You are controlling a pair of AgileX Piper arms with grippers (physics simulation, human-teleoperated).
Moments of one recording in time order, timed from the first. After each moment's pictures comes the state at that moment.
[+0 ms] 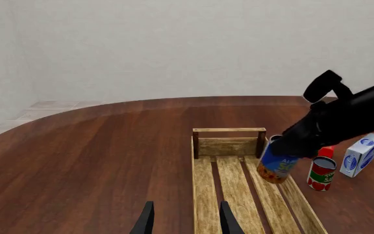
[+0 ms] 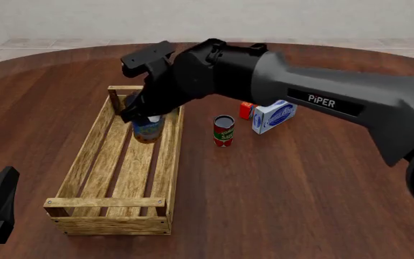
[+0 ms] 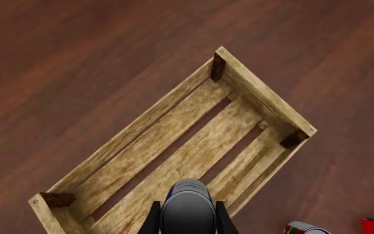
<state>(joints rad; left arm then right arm) 0.00 0.00 -0.01 0.00 0.01 0.85 1.99 -1.72 0.54 0.02</state>
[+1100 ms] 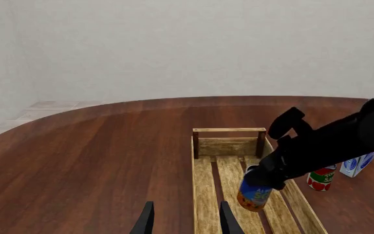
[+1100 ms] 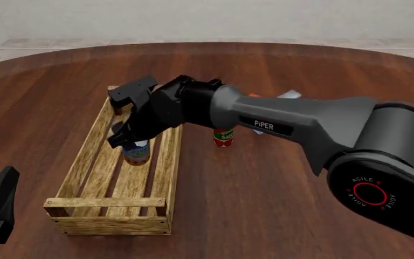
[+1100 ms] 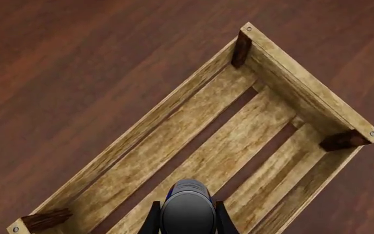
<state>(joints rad) 0.00 0.00 -0.01 0.00 0.01 0.89 2.18 -1.80 0.50 0.07</state>
